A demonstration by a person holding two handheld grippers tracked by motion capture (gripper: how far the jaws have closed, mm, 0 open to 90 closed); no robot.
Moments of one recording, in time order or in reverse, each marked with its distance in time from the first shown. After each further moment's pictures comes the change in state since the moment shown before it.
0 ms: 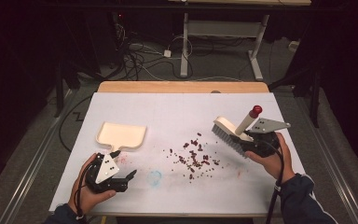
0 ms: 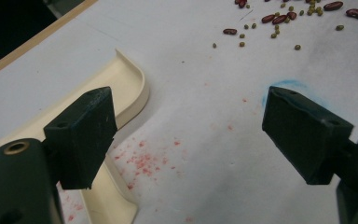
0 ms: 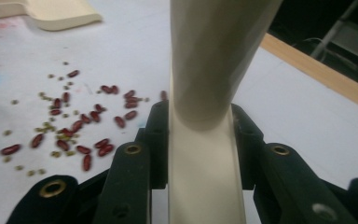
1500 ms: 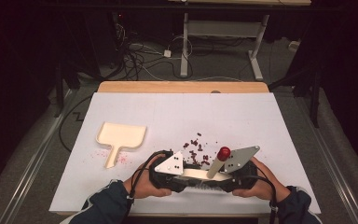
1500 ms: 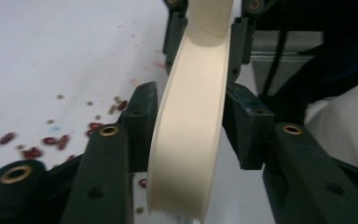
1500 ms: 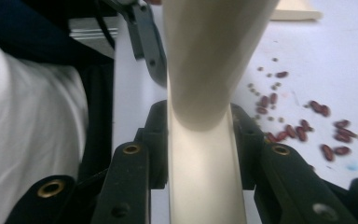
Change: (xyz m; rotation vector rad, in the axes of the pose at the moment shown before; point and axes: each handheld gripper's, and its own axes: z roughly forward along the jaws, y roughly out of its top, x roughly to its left) left arm -0.077 0.127 0.059 -0.132 -0.628 0.256; right arm 0.097 0.011 -0.007 0.070 0.547 -0.295
